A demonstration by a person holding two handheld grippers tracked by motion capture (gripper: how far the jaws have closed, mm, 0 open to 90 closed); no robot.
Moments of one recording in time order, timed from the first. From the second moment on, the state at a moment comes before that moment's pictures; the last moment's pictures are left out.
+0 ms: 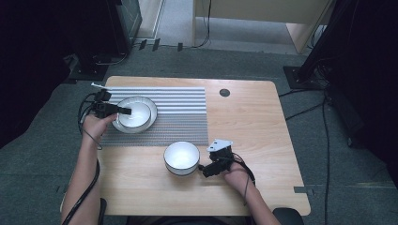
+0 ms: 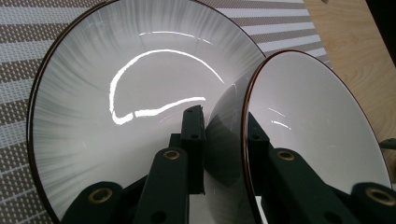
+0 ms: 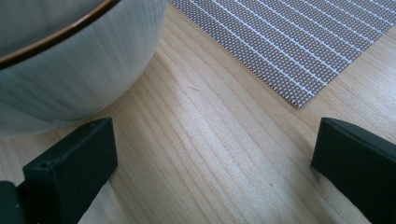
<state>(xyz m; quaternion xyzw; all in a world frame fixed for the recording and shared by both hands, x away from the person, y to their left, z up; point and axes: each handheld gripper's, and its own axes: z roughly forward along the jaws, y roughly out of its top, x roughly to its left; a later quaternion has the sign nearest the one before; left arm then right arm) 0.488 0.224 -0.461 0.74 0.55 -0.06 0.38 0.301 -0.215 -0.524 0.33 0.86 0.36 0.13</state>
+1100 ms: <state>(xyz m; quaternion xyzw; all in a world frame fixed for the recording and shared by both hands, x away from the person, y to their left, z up) 0.503 0.230 -0.474 0.73 0.56 -0.03 0.38 0.301 -0.215 -0.524 0.33 0.86 0.36 0.13</state>
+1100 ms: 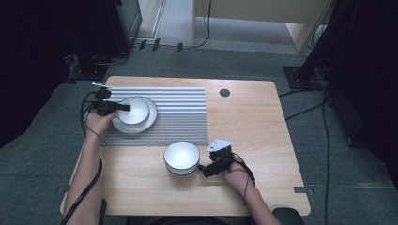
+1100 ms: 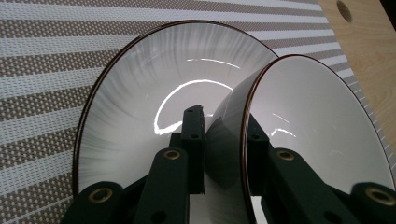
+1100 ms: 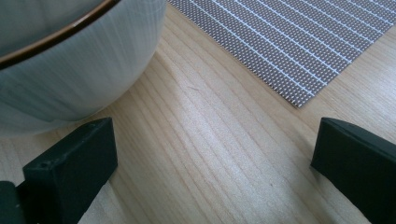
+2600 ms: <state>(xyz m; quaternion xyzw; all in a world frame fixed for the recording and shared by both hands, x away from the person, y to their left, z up) 0.463 0.230 -0.430 0.73 0.56 -0.01 0.39 0.304 -0.217 -0.524 0.32 0.87 0.37 0.12</state>
